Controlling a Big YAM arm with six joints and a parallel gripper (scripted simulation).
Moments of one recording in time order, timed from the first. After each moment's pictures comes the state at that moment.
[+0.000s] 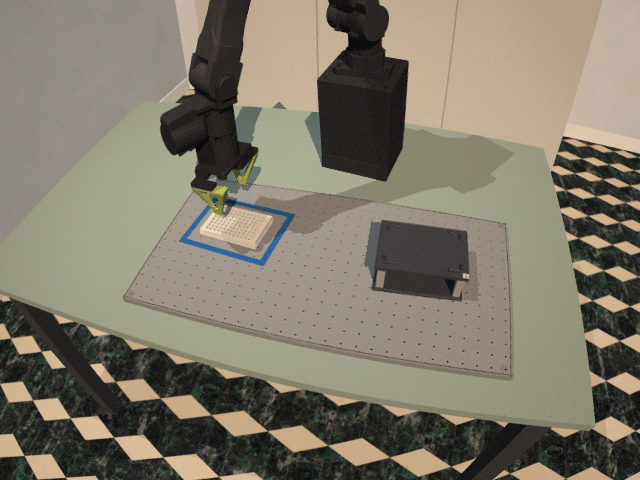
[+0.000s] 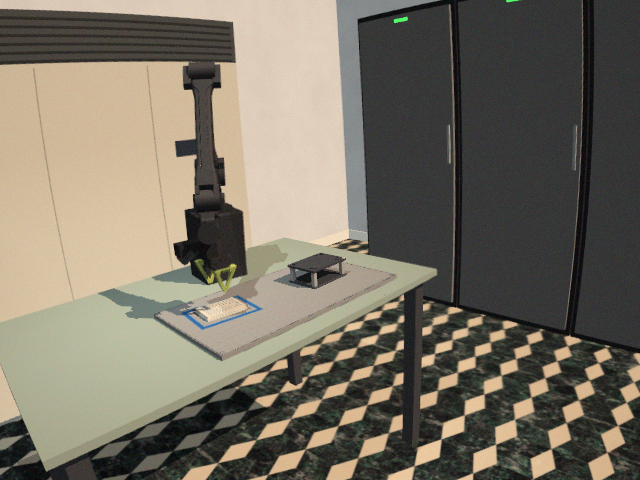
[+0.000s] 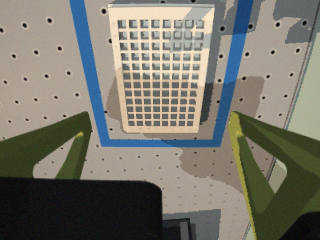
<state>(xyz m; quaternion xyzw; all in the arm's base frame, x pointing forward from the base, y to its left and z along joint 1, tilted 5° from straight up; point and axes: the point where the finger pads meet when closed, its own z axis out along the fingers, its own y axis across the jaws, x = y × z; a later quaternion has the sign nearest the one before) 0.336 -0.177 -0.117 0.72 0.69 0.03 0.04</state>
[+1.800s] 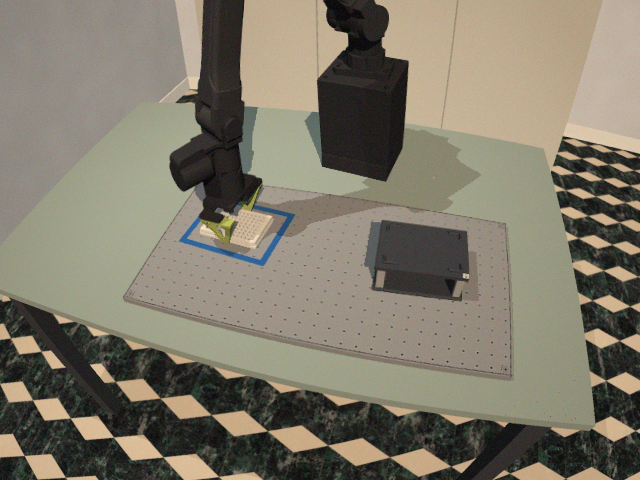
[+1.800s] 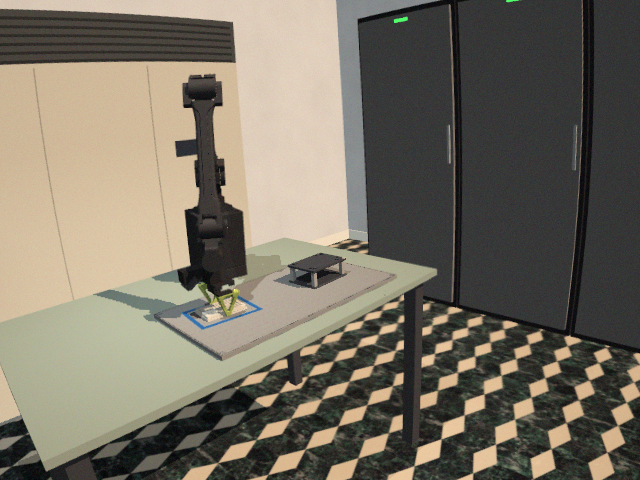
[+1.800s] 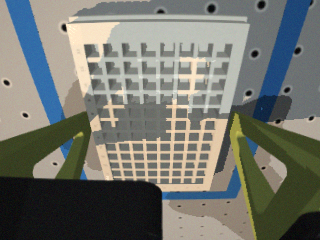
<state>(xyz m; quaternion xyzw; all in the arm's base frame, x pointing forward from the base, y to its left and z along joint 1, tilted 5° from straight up) 0.342 -0.177 -0.192 0.72 0.70 0.03 0.03</state>
